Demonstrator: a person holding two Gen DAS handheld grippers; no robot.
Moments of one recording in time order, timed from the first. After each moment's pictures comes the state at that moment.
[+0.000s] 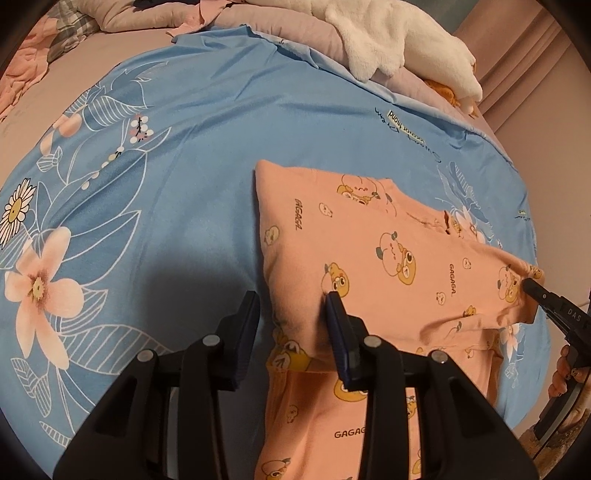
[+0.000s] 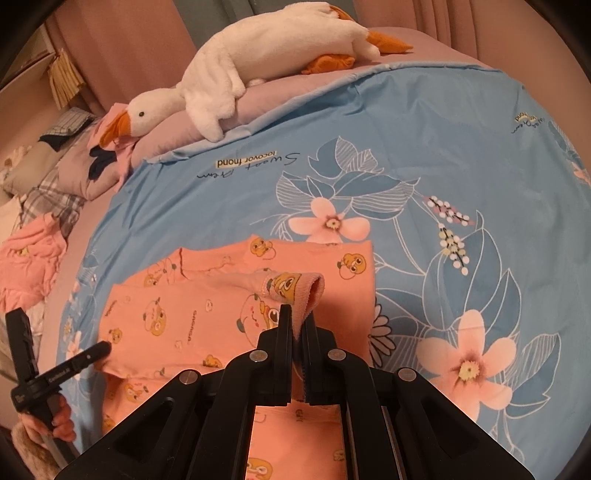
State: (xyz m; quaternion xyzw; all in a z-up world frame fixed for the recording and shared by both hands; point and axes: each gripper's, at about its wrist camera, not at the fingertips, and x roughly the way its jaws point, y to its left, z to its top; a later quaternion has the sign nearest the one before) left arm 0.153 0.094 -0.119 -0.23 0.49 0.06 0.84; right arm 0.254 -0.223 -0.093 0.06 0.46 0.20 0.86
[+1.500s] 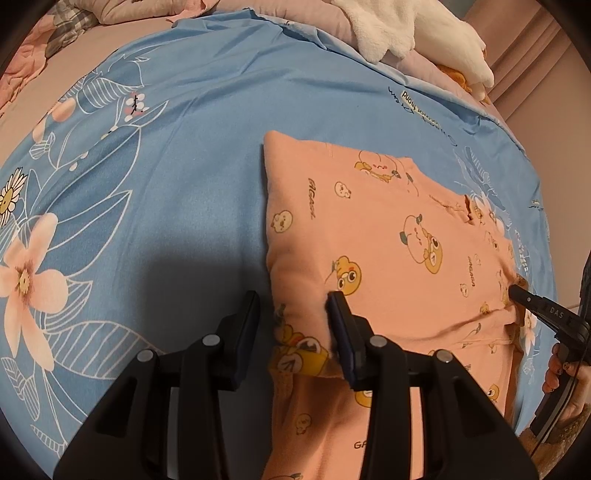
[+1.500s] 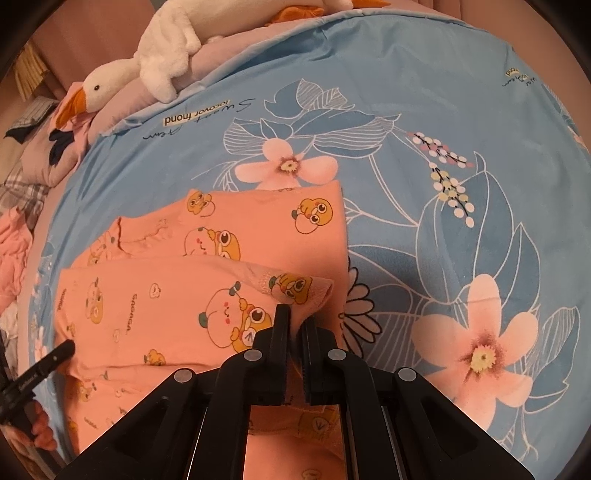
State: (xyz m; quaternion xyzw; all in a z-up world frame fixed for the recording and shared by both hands) left arm 0.159 0.093 -0.141 -0.22 0.50 0.07 0.83; right arm 0.269 -0.226 -0.145 0.05 0.52 0.15 0.84
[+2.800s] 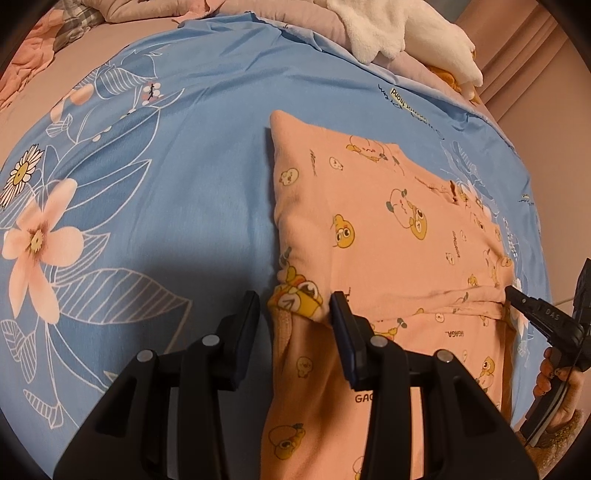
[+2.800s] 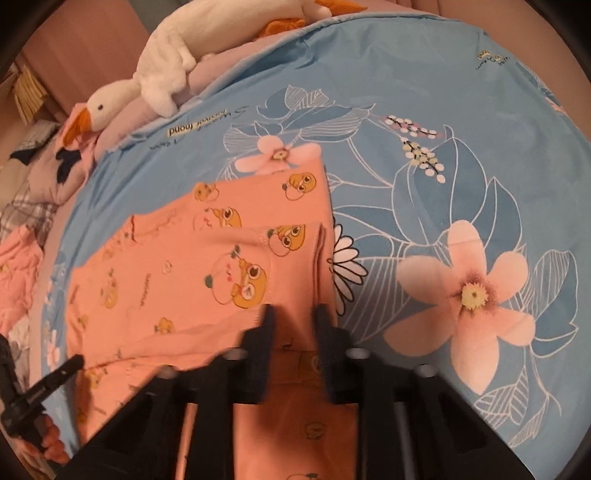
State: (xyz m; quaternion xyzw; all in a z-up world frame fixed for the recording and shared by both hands) left arm 0.125 0.085 -0.136 -0.23 0.50 0.06 0.84; right arm 0.230 -0.247 -0.142 0.08 0.50 0.14 0.85
